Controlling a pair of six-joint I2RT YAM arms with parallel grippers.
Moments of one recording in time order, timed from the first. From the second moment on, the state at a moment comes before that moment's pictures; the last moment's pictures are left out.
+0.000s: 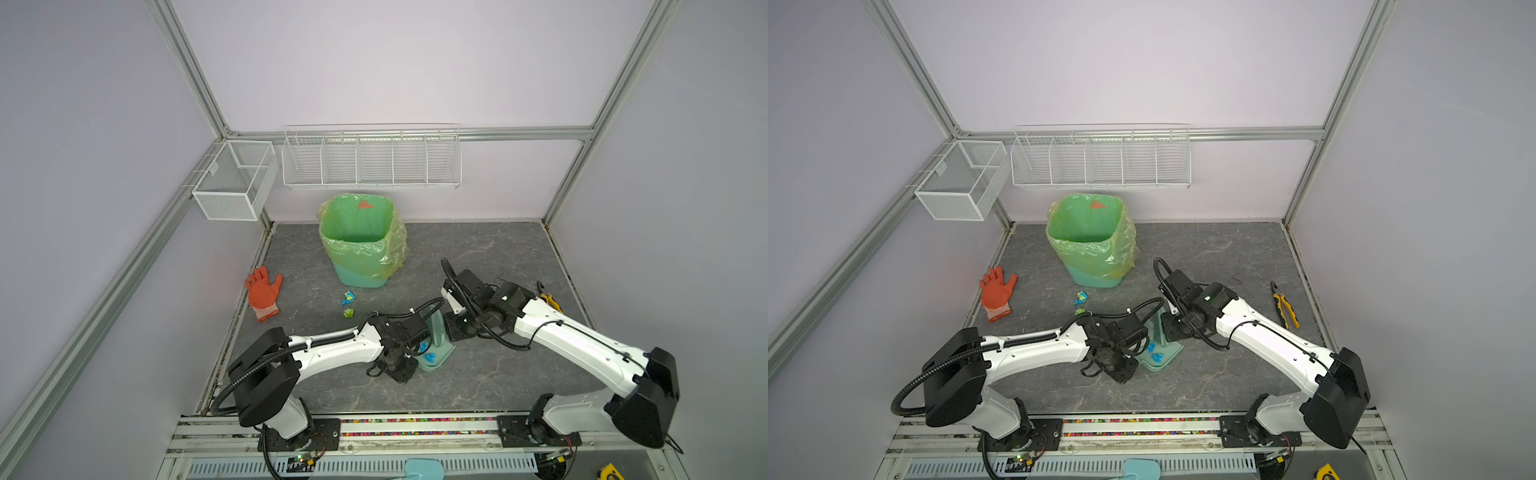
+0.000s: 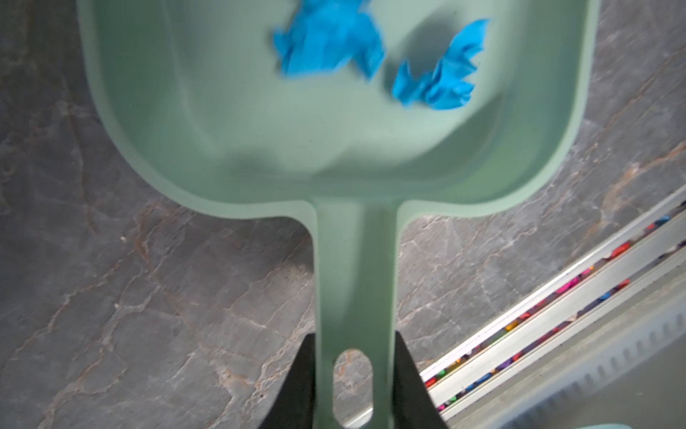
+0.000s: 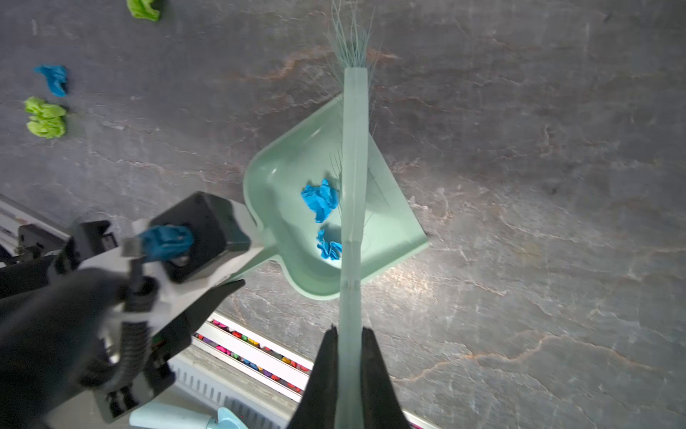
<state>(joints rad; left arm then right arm) -1.10 1.57 0.98 -0.81 0.11 -0.40 0.82 1.36 1.18 -1.01 -0.06 0.52</state>
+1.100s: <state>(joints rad) -1.10 1.48 1.06 -0.81 0.02 -0.40 0.59 1.13 1.09 -1.00 0.16 0.69</state>
